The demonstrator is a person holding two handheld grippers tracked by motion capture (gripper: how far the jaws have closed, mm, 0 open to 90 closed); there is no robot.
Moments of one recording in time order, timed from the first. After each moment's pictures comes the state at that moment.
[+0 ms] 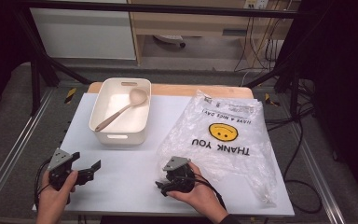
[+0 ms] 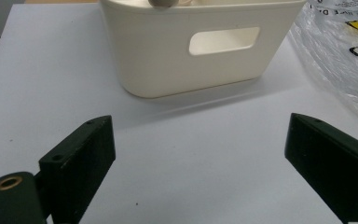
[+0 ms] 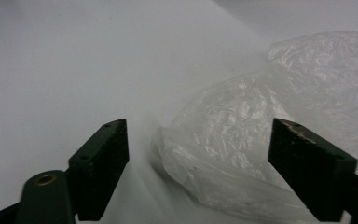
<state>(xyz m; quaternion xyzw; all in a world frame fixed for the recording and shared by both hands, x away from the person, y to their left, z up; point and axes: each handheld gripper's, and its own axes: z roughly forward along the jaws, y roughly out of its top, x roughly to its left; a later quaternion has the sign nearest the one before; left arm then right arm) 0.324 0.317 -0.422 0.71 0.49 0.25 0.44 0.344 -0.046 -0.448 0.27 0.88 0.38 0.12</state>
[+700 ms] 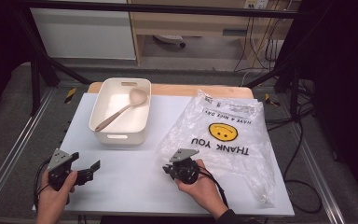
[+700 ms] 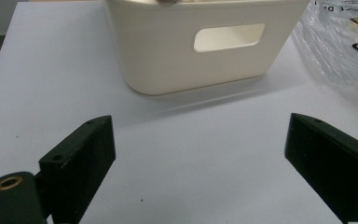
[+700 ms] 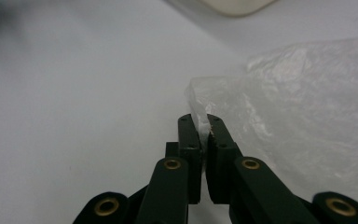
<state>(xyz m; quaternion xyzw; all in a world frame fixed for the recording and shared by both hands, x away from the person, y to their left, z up) 0.324 0.318 -0.424 0.71 0.49 0.25 0.44 0.363 -0.062 -0.433 0.29 0.85 0.42 0.10</state>
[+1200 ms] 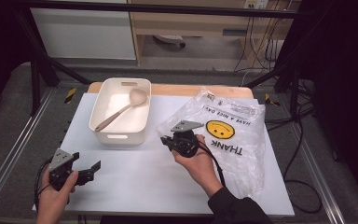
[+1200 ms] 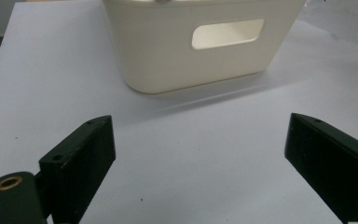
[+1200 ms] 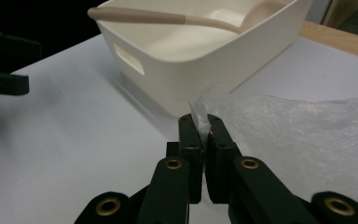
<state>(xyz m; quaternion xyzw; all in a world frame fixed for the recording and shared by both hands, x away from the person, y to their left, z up) 0.324 0.317 -0.424 0.71 0.49 0.25 0.43 0.409 -0.056 -0.372 0.33 0.81 0.47 0.13</state>
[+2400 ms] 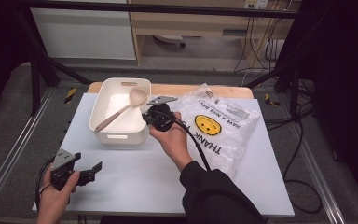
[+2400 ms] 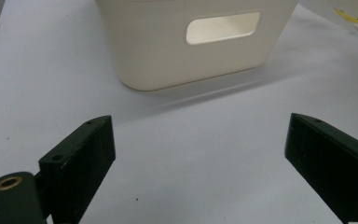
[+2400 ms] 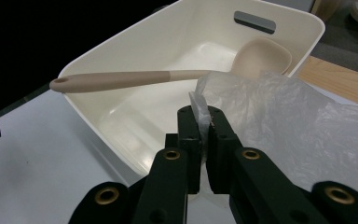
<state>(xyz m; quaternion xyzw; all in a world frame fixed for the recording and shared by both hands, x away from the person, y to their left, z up) 0.326 0.314 -0.425 0.72 0.49 0.25 0.43 0.469 0.014 -0.345 0.36 0.79 0.47 0.16</state>
